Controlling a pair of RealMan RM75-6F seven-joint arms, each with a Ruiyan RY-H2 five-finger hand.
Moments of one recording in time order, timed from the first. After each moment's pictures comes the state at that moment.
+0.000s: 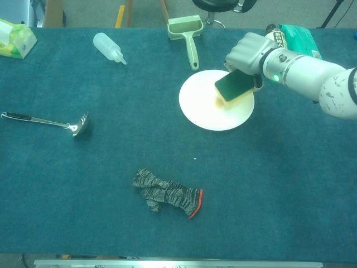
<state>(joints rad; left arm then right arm) -0.08 -1.28 -0.05 -1.41 1.42 1.44 -0.05 1.15 -1.48 -0.06 -1.45 -0.55 0.84 -1.07</state>
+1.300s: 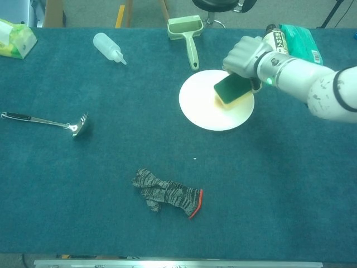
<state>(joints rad) -0.06 -1.28 -0.05 -1.38 1.42 1.44 -0.10 1.21 -1.52 -0.11 -1.42 -0.47 0.86 -1.11</state>
